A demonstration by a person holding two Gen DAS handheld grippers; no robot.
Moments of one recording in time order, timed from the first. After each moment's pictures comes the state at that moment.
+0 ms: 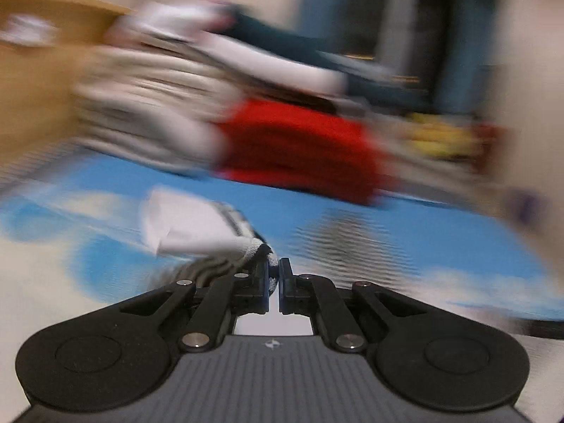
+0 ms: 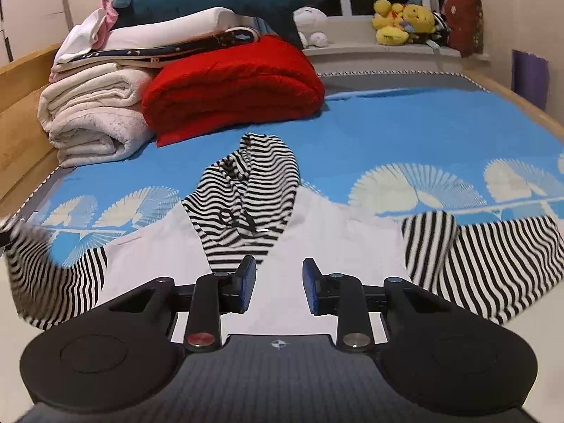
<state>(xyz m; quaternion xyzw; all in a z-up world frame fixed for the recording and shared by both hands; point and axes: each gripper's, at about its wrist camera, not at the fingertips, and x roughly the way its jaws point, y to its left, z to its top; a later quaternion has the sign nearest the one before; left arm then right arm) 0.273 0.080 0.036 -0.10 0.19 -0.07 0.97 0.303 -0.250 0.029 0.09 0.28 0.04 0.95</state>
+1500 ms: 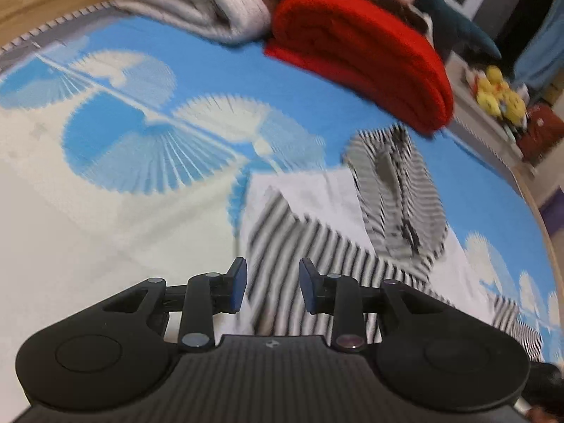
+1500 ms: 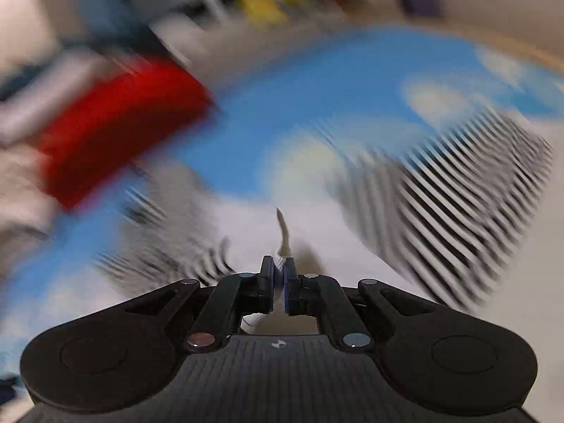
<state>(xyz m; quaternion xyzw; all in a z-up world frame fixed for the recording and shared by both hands) 0.372 0.114 -0.021 -0.19 0.39 0.03 0.90 0.364 -0.314 -0.057 0.26 0.36 -0.17 0.88</state>
